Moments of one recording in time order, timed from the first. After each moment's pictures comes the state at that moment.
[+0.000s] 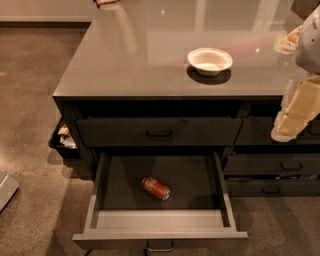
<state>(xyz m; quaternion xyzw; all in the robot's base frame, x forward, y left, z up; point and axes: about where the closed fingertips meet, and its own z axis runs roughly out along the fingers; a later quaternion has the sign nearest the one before) 0.438 -0.210 0.998 -0.60 0.77 -0.06 0.19</state>
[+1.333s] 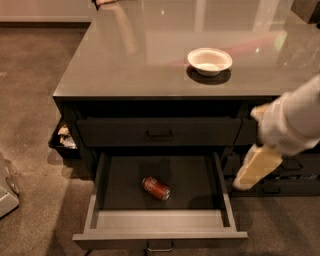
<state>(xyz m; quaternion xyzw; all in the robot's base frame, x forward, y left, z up) 0.437 -0.201 0.855 -0.55 0.81 0.00 0.21</state>
